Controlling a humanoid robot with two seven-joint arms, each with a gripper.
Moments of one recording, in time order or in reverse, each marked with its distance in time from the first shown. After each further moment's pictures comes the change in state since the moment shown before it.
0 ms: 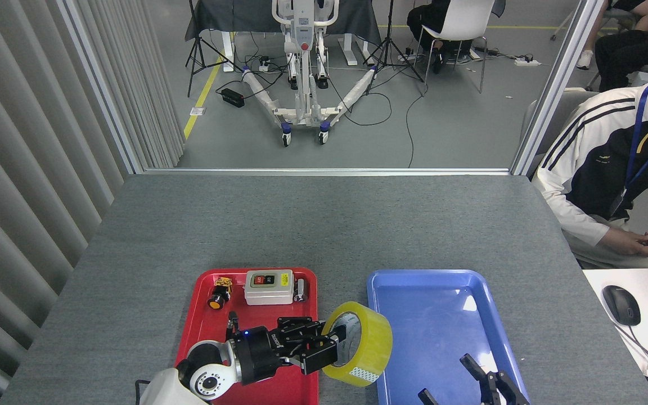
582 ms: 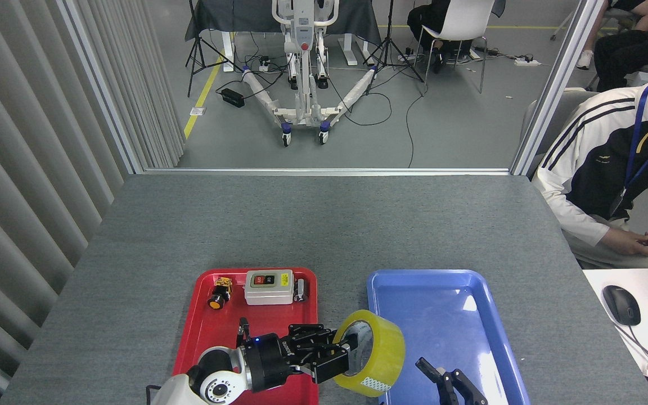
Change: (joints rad) left arm 0.016 -0.025 -0.025 -0.005 -0.001 0.000 0.002; right arm -0.017 0.004 0.132 -0.011 0.048 -0.007 -0.008
